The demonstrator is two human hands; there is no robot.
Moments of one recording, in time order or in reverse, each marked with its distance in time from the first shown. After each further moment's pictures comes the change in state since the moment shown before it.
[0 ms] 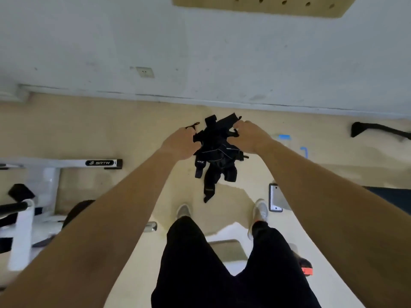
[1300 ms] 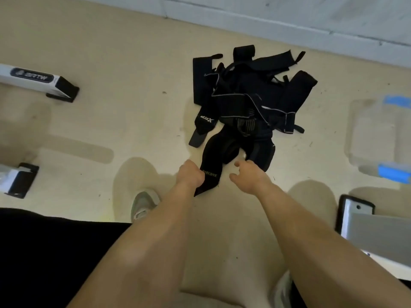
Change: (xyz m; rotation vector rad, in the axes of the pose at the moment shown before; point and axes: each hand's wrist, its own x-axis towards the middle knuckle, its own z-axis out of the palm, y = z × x) left_hand 0.290 -0.189 0.625 -0.521 0.162 -0.611; right_hand 0.302 0.301 0.570 -0.033 -0.165 -0.142
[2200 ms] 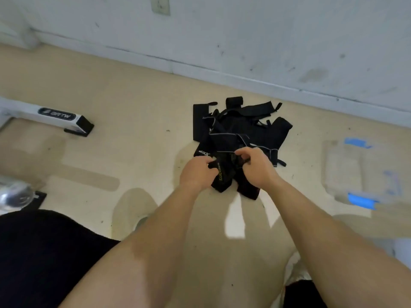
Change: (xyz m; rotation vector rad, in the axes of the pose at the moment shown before) left_hand -0.097 0.066 -0.084 -0.067 0.132 0.515; right_hand -0.065 -0.043 -0.108 0.258 0.400 -0.212
